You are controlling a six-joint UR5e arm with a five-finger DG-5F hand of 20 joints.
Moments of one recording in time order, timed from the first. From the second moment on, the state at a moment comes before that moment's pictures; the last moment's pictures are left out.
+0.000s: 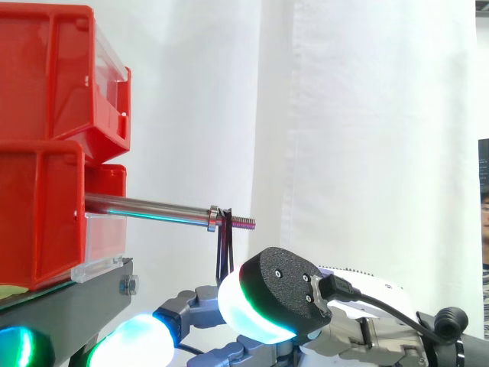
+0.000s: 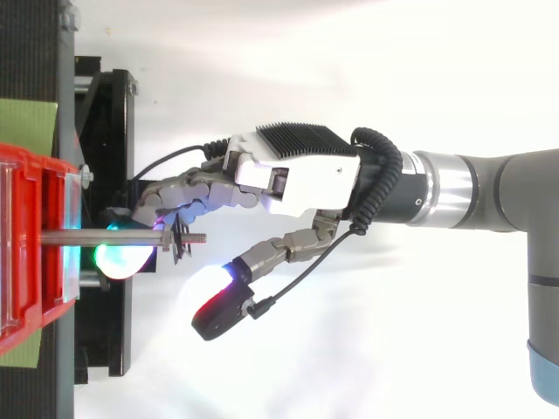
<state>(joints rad) 0.12 -2.55 -1.21 -2.18 -1.51 -0.45</state>
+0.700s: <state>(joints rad) 0.05 -2.53 -1.23 -2.19 -1.67 -0.49</state>
